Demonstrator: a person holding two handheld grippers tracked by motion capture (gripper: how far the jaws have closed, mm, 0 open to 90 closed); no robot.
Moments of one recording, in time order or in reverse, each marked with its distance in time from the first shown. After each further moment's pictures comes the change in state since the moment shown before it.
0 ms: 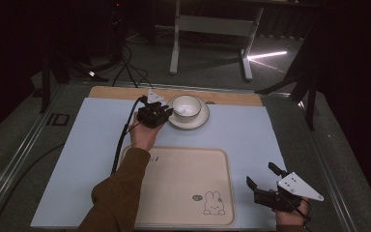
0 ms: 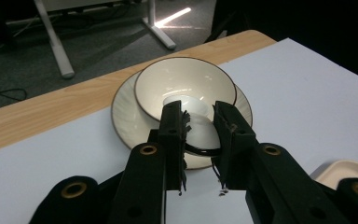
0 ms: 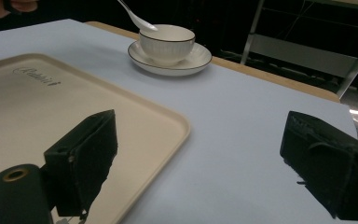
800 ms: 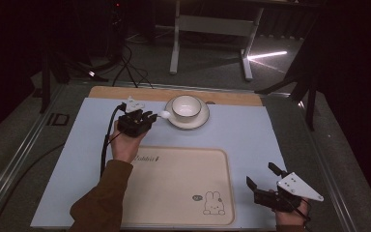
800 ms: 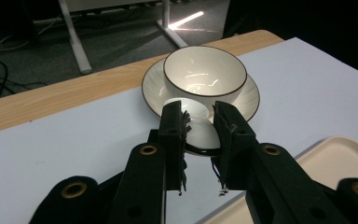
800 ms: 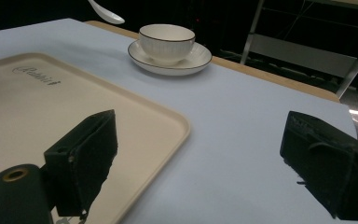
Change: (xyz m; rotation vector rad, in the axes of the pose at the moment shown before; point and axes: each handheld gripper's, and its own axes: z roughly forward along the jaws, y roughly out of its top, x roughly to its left) left arm 0.011 -0.023 -0.059 -0.013 0.048 -0.018; right arm 0.001 0.000 0.000 0.000 -0.002 -0.003
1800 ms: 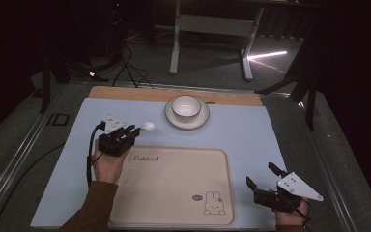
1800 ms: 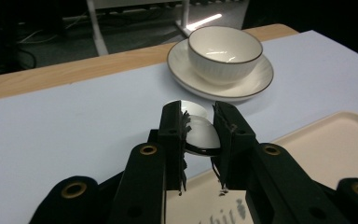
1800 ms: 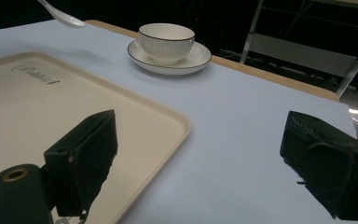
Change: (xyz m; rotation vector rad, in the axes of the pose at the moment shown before) left arm 0.004 -0.046 -0.048 -0.023 0.081 -0.043; right arm 0.000 0.000 0.000 0.003 -0.001 0.000
